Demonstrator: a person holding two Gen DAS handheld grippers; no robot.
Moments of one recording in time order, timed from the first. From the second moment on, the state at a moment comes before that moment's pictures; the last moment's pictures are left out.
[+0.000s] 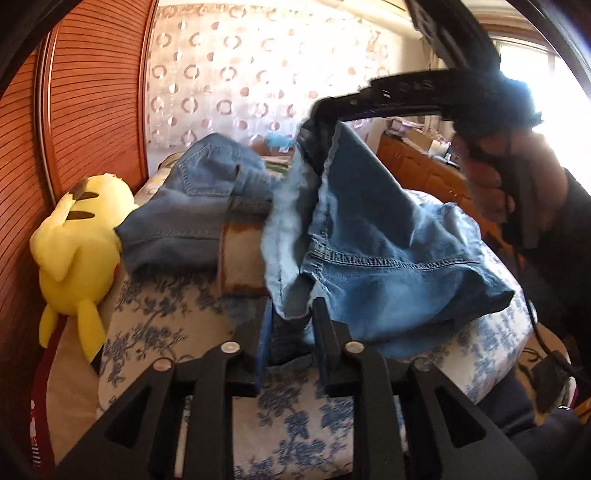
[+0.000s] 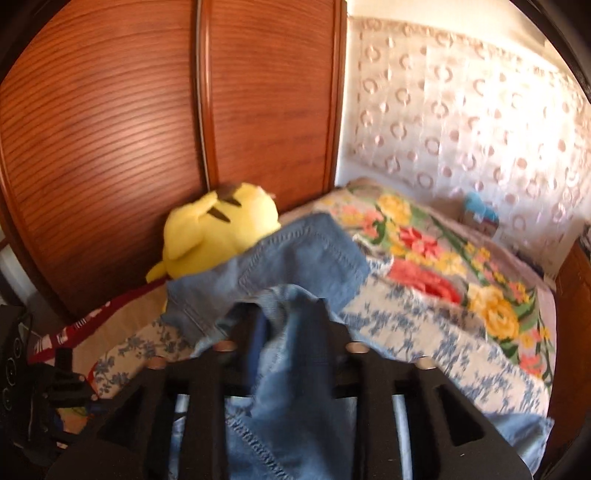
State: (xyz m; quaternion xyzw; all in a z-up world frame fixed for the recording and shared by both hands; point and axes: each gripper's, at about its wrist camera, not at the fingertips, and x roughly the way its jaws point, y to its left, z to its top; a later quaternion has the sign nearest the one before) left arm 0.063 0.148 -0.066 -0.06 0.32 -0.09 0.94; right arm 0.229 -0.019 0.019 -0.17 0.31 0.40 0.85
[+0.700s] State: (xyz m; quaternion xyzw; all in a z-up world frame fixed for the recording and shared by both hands) left arm 0.091 0.105 -0.058 0.00 0.31 -0.09 0.95; right arm 0.208 -0.104 0.012 -0.12 0.33 0.41 0.84
